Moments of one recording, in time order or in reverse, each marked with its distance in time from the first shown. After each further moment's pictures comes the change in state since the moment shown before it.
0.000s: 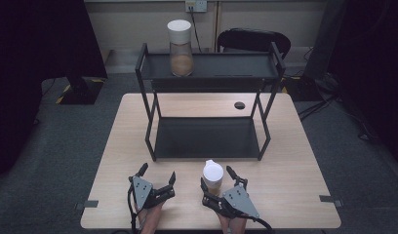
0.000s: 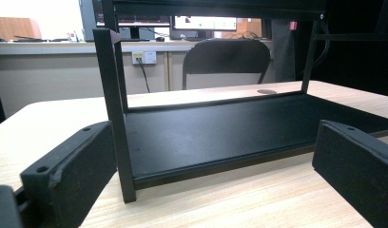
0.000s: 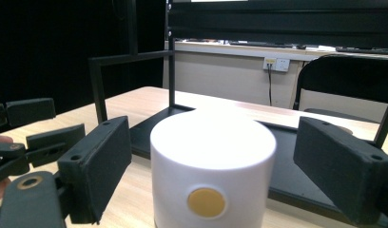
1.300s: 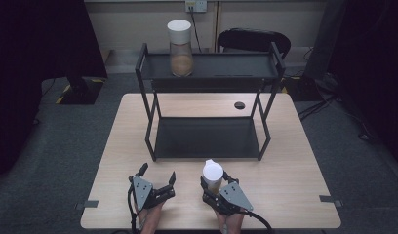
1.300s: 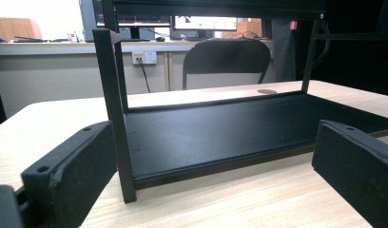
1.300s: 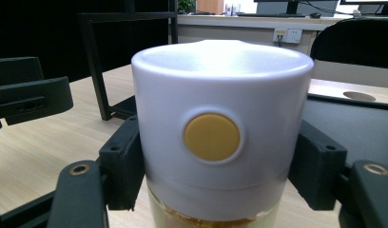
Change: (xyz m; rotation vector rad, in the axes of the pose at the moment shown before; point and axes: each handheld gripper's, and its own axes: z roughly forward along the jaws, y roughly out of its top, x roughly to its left) left arm 0.000 0.000 0.000 0.000 0.000 0.004; right arm -0.007 -0.012 0.015 0.093 0.025 0.029
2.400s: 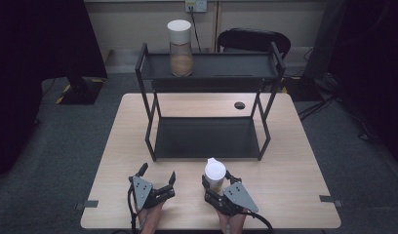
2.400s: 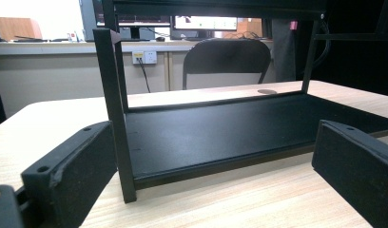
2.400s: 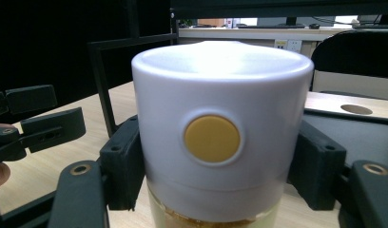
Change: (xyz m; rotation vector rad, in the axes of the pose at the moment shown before) left arm 0.000 0.000 0.000 0.000 0.000 -0.002; right arm -0.005 0.009 -0.010 -0.046 0.010 0.023
